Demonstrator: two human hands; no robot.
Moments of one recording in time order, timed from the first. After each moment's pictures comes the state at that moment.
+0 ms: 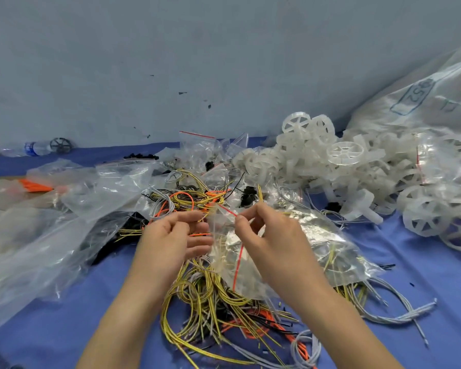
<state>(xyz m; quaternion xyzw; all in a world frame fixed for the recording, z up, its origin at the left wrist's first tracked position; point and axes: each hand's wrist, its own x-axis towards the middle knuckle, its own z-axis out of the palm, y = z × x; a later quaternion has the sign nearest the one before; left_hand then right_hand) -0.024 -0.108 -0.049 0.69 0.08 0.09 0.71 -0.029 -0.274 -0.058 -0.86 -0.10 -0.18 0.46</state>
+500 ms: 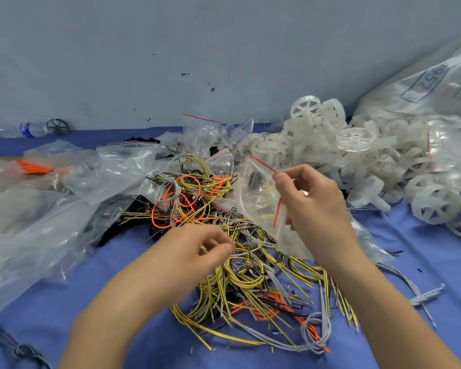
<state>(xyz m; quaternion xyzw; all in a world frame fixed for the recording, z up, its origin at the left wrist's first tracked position) -0.051 -0.089 -0.046 0.93 -0.14 -0.03 0.33 -0.017 -0.290 -0.042 -0.79 -0.04 -0.23 0.57</state>
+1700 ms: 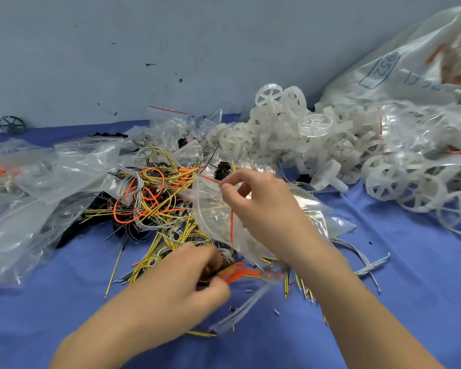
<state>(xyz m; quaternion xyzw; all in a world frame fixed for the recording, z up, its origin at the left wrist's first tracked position) -0.081 -0.123 -0.072 0.94 -0.25 -0.02 0.24 -0.027 -0.296 -0.049 -0.88 -0.09 -0.16 0.44</state>
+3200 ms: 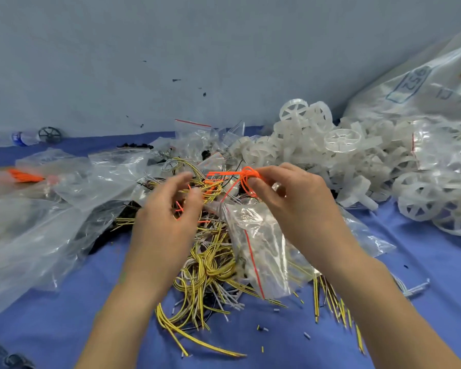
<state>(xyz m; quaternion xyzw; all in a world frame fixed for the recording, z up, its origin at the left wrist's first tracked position) -0.033 -0.102 -0.047 0.85 -0.05 0.27 0.46 -0.019 -0.297 -0.033 -0.87 -0.13 -0.28 0.39</state>
